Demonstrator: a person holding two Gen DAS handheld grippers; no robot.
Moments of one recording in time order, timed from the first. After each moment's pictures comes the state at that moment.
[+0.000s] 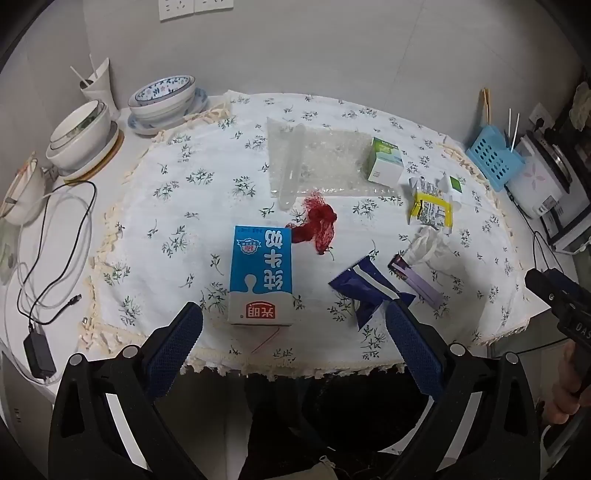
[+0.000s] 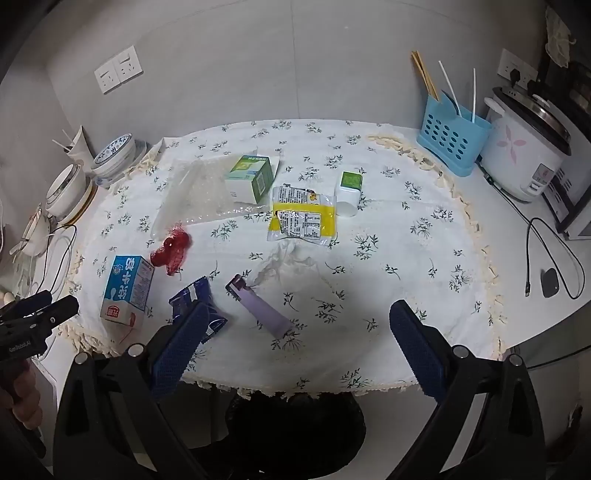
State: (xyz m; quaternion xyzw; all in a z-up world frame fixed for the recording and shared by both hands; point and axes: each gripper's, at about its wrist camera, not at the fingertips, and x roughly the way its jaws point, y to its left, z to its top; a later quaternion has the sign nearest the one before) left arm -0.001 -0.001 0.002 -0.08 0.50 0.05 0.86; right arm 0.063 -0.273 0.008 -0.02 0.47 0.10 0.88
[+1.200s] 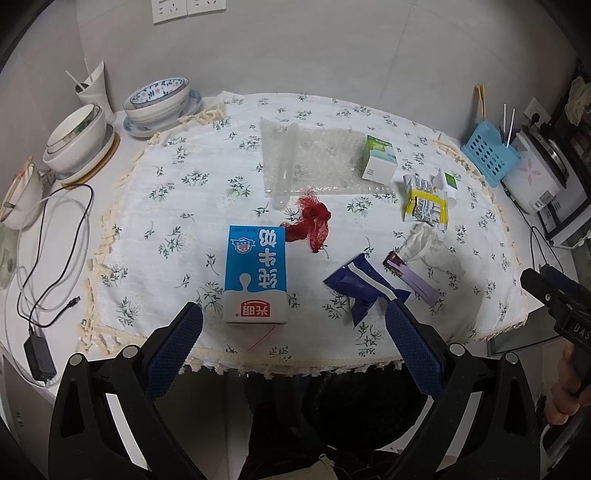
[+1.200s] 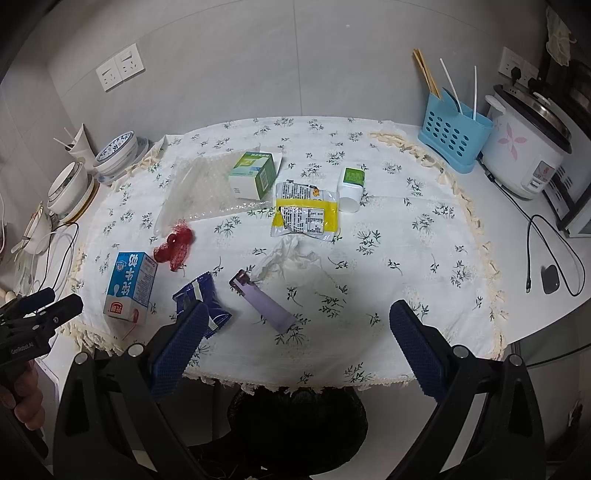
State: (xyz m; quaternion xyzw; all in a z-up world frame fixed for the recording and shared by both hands) left arm -0.001 -0.007 0.002 -0.09 0.51 0.04 0.85; right arm 0.058 -0.270 0.010 -0.02 0.48 0.10 0.87
